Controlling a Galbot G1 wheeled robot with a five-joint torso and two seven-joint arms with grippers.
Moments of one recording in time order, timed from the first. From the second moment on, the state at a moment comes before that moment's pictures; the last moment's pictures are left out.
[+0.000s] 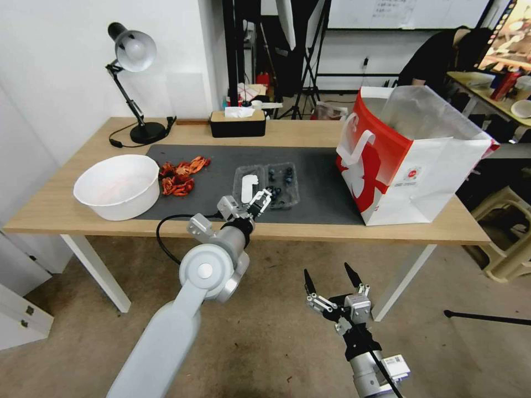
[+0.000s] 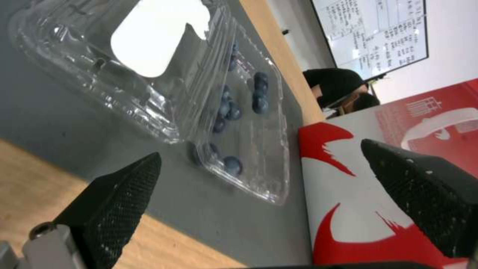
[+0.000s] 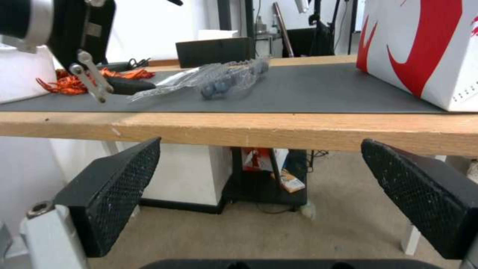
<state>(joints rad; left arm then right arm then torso) 0.96 -1.35 -0.08 -1.96 -1.46 0.14 -0.68 -1.76 1.38 0.35 2.06 0.11 0.27 0.00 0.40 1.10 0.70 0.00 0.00</state>
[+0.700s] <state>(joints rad) 0.93 -1.37 -0.07 -1.89 -1.43 0.12 -0.69 -1.77 1.37 0.36 2.06 0.11 0.27 0.00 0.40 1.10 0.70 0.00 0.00</state>
